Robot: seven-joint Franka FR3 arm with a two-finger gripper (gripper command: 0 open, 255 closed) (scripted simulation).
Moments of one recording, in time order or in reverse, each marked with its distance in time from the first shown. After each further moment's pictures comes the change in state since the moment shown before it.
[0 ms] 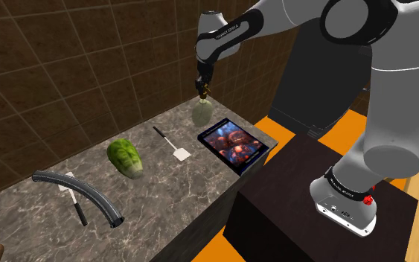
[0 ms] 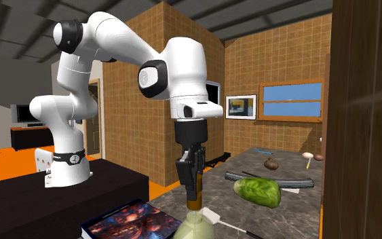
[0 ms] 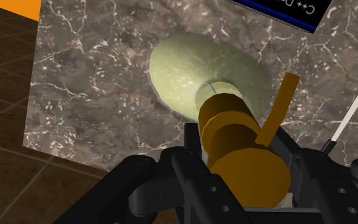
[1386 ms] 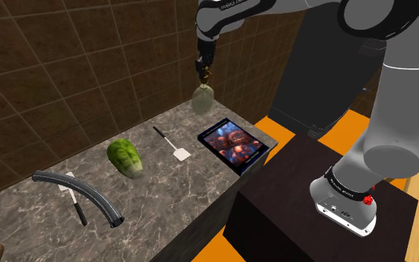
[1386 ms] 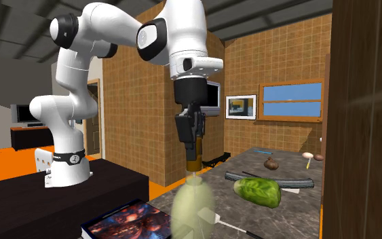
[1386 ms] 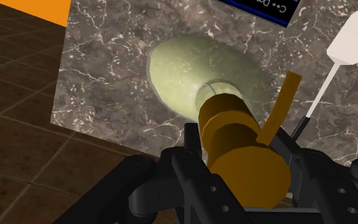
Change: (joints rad) arm -0.001 -0.100 -0.002 0.084 -0.004 -0.185 0.003
